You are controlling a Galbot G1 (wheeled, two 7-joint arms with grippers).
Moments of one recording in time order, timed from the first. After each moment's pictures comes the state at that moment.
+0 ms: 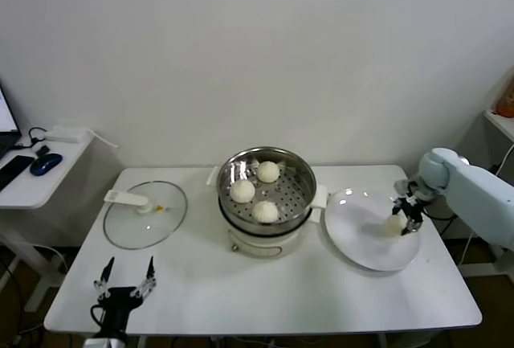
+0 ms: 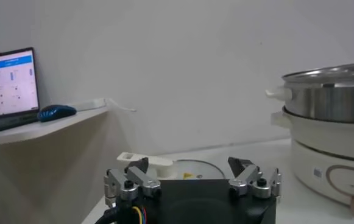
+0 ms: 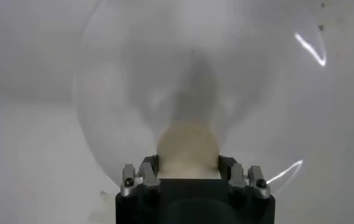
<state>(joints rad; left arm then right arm) 1.69 -1.54 -0.75 -1.96 0.01 -0.13 0.05 0.10 0.79 -0.88 0.82 -0.14 0.06 -1.18</state>
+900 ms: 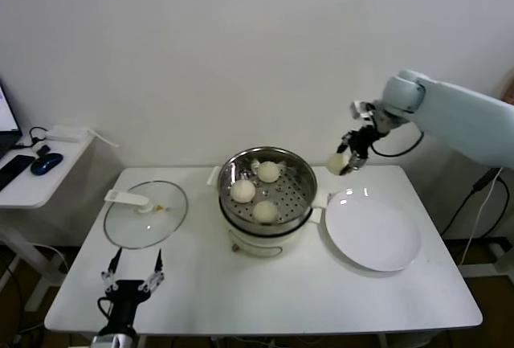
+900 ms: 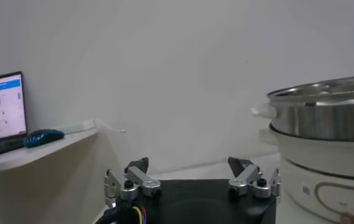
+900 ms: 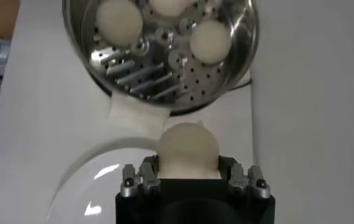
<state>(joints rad) 1.68 -1.54 -0.71 -1.98 0.06 -0.17 0.05 0.68 0.94 -1.43 1.01 0.58 -0.20 -1.12</state>
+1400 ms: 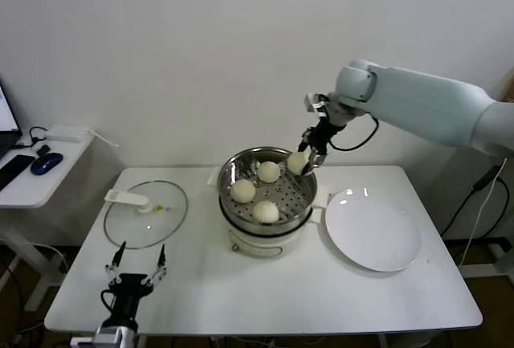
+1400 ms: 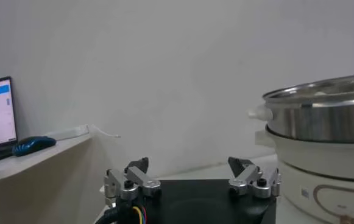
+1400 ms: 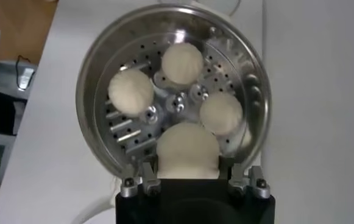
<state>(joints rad) 1.65 -1.51 -0.70 -1.97 0.07 -0.15 0.04 0.73 1.12 -1.52 1.03 0.74 -0.25 -1.10</state>
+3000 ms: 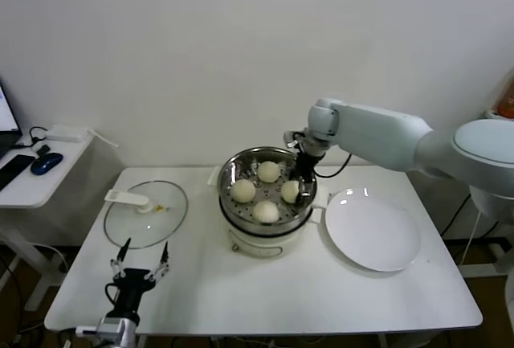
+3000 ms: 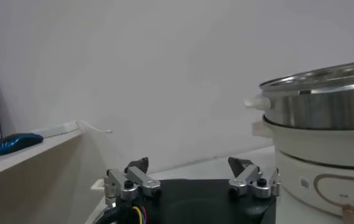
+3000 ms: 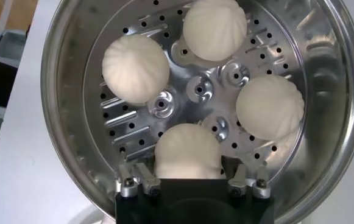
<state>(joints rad) 1.60 -1.46 -0.68 -1.92 0.06 -0.13 0.05 0.56 1.24 -1.53 0.89 0.63 -0.24 -1.09</state>
